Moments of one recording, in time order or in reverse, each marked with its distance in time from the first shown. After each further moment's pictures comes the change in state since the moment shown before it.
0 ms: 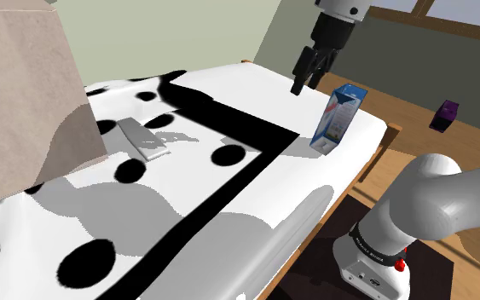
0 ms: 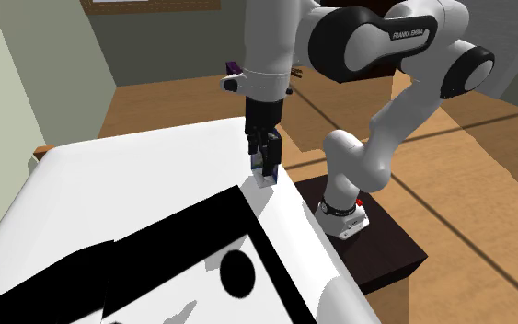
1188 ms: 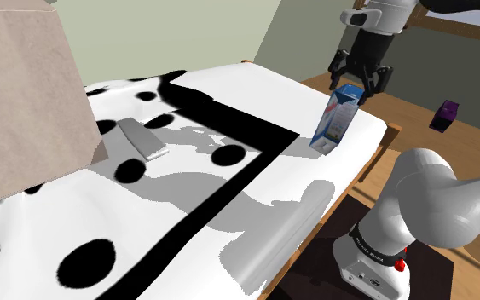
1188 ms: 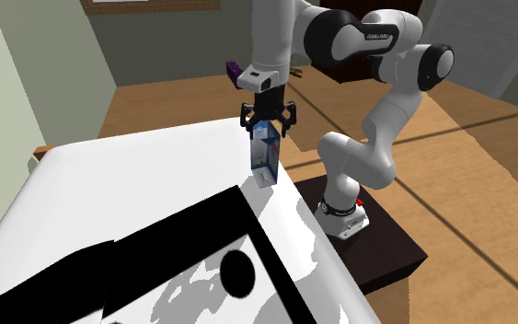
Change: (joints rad) arm 0.343 -0.208 -0.414 -0.072 -0.424 -0.194 -1.239
